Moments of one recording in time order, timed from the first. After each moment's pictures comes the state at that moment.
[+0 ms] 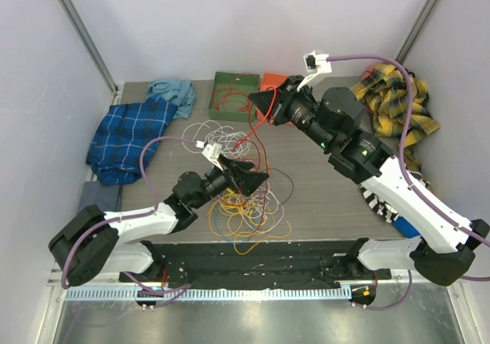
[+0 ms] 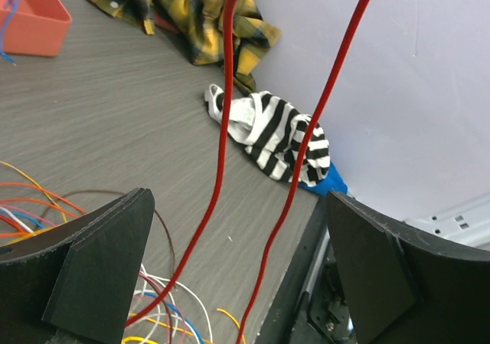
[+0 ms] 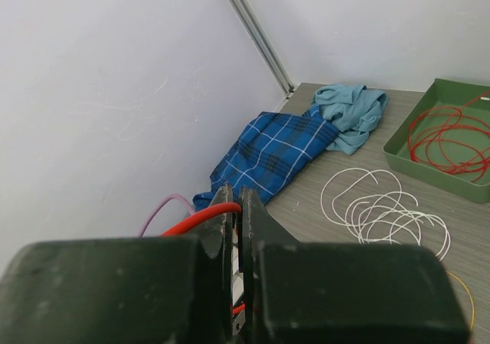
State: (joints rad) left arm -0.82 1.25 0.41 0.98 0.12 -0.67; right arm 0.81 1.23 1.49 -0.19 0.10 0.51
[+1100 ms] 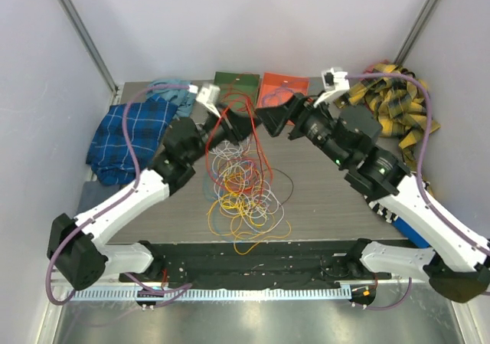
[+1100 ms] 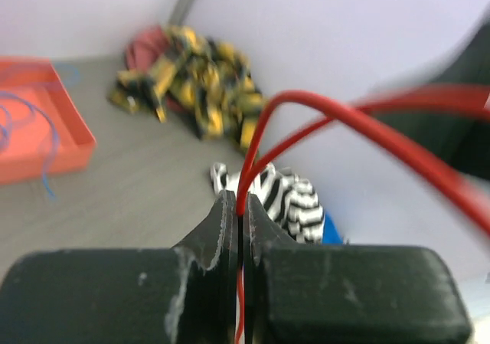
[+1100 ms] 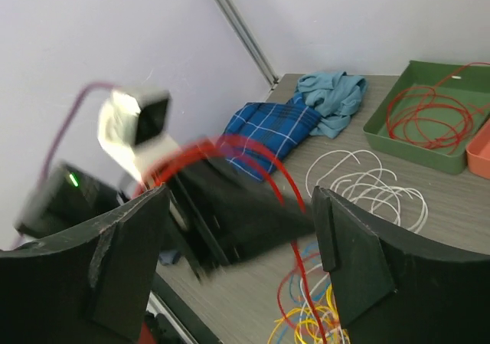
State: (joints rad) left arm -0.72 1.24 0.92 0.45 0.21 -0.59; right arm 0.81 1.11 1.37 -0.20 0.14 0.52
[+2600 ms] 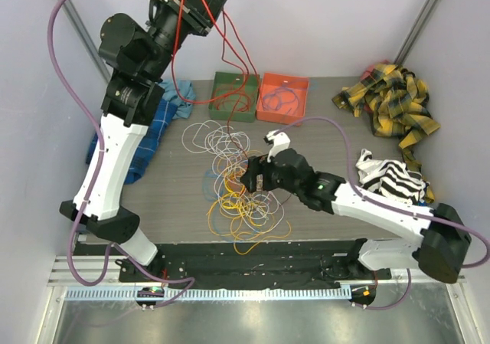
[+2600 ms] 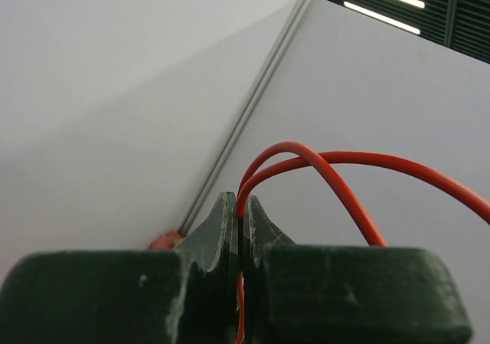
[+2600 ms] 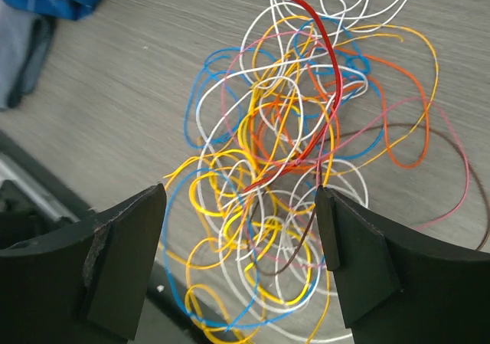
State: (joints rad) left arm -0.51 1.62 2.24 -0.12 0.15 -0.62; right arm 0.90 1.20 0.84 -0.12 0.15 0.52
